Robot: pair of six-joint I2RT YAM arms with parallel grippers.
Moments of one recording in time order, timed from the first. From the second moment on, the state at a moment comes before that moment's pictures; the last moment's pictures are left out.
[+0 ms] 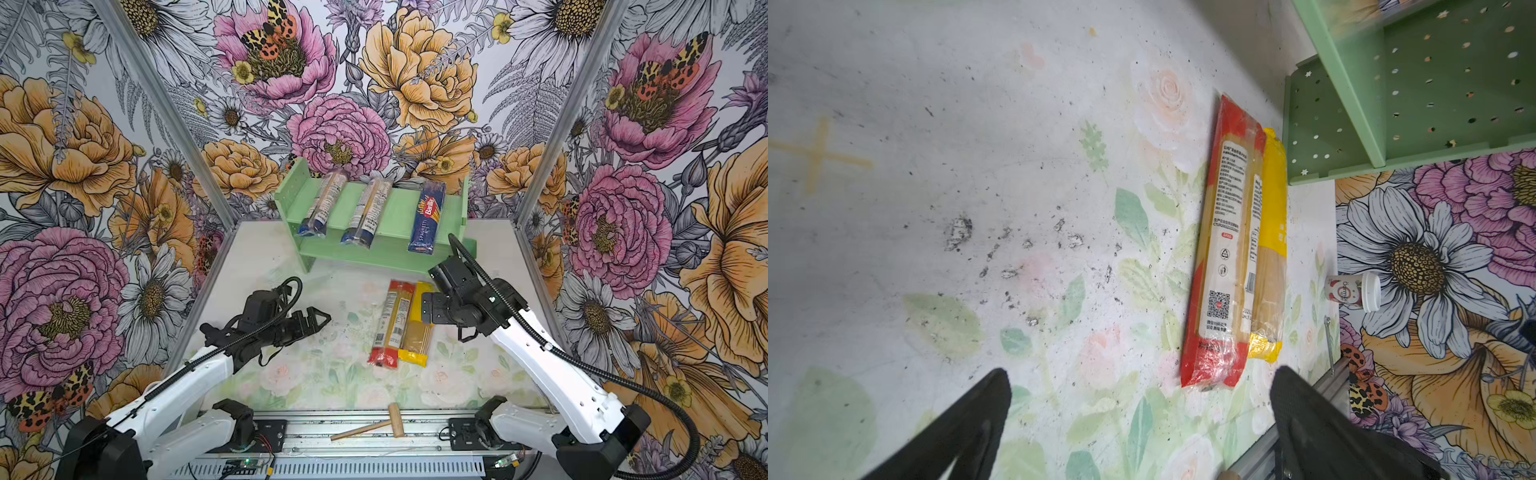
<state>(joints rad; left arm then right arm) -0.38 1.00 0.54 -0.30 0.35 -0.72 0.62 1.11 1.26 -1.27 0.22 0.59</state>
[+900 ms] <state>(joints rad) -0.40 1.01 0.54 -0.28 0.32 -0.74 0.75 1.13 0.94 -1.05 0.44 0.90</state>
